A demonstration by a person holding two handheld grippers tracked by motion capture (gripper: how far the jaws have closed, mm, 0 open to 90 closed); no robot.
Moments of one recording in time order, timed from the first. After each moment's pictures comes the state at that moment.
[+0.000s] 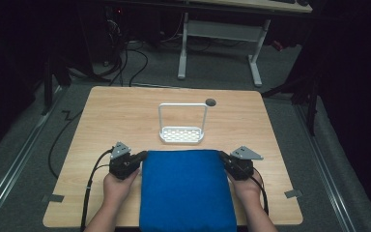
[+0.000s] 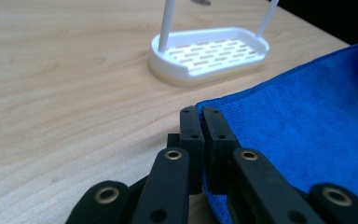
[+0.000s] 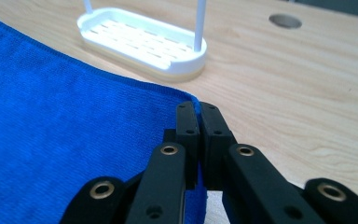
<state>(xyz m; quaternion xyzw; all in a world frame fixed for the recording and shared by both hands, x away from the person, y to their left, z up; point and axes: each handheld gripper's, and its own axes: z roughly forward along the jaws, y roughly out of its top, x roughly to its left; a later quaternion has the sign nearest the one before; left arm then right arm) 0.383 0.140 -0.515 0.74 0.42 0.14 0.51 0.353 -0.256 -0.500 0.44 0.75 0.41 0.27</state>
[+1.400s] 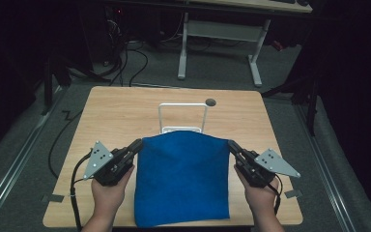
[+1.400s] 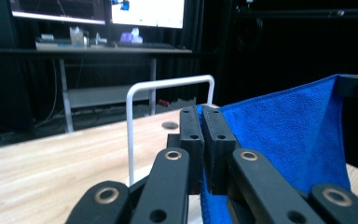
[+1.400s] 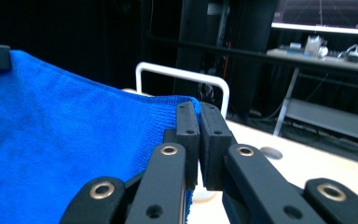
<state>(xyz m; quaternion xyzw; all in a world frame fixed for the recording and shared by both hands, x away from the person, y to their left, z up) 0.309 0.142 -0.403 0.65 0.32 0.25 0.64 0.288 -0.256 -0.398 0.35 0.66 0.57 0.35</state>
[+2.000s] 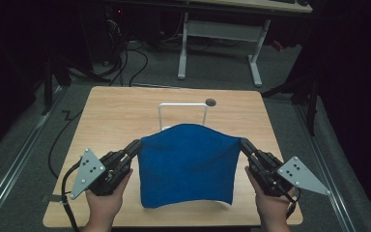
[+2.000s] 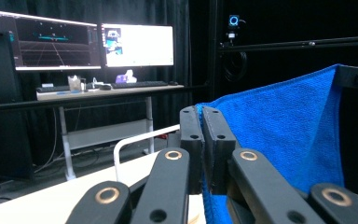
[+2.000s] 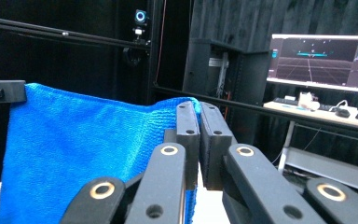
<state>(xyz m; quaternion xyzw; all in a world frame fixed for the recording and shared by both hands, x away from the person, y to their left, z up) 0.277 0.140 -0.370 0.63 0.27 0.29 0.67 0.251 -0.262 -0.353 0.30 0.61 0.62 0.38</state>
